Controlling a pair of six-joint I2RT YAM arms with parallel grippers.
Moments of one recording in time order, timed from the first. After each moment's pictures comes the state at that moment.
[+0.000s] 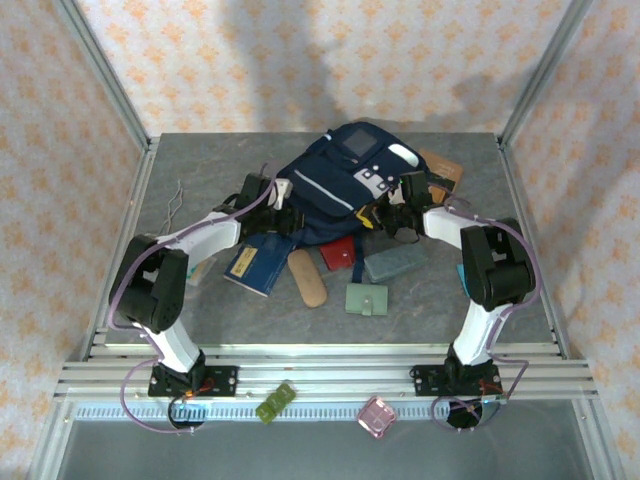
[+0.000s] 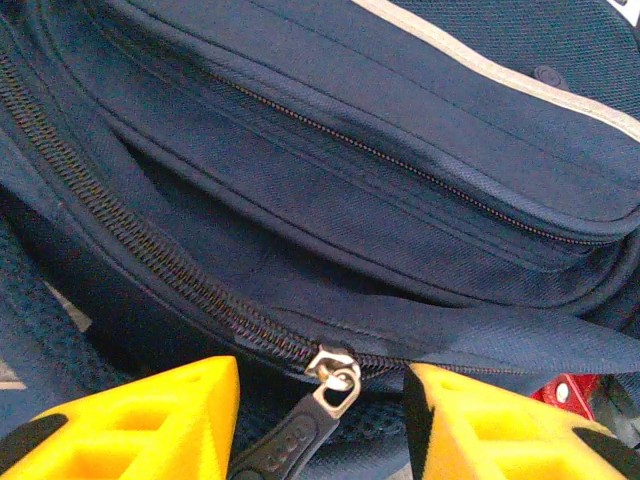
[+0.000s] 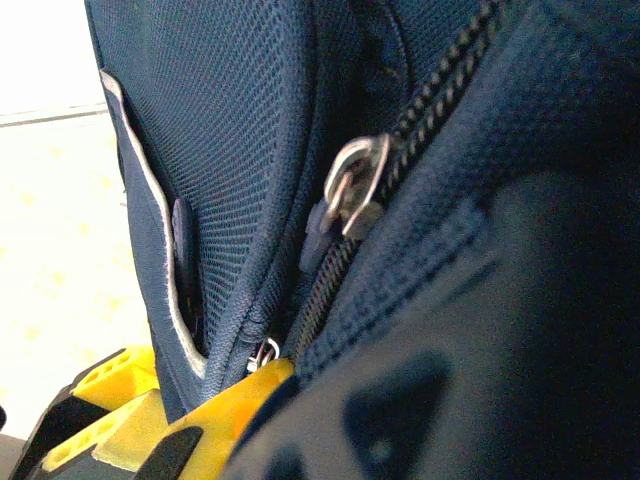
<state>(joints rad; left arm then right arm) -0.34 1.70 1.07 -0.21 0.23 -0.27 0.23 1.83 1.06 -0.06 -0.66 1.03</state>
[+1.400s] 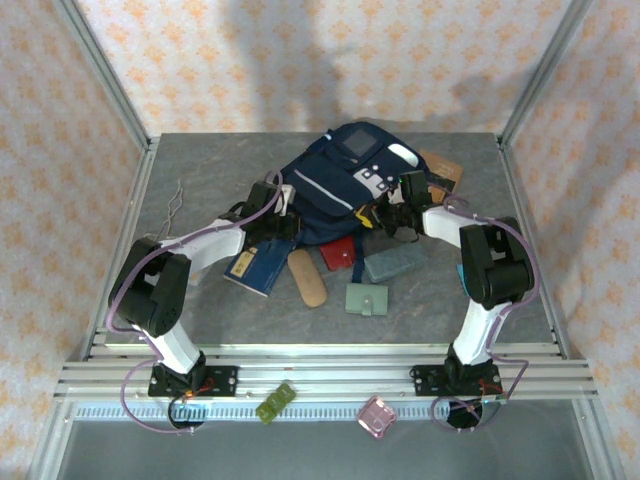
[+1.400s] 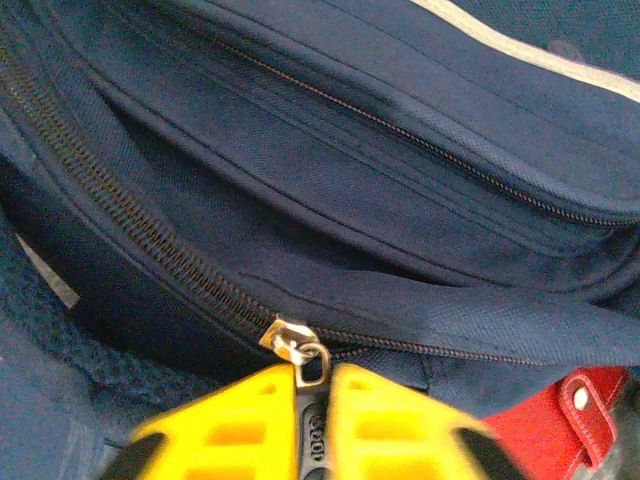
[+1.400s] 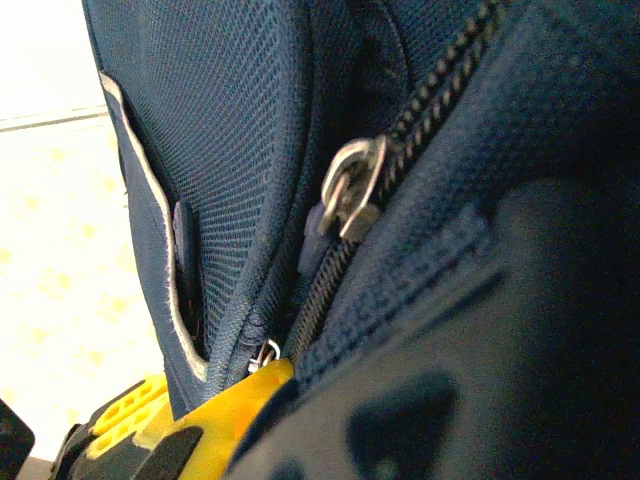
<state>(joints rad) -0.39 1.68 1.01 -0.15 0.14 -0.32 0.23 1.84 1.07 -0.06 -0.66 1.05</state>
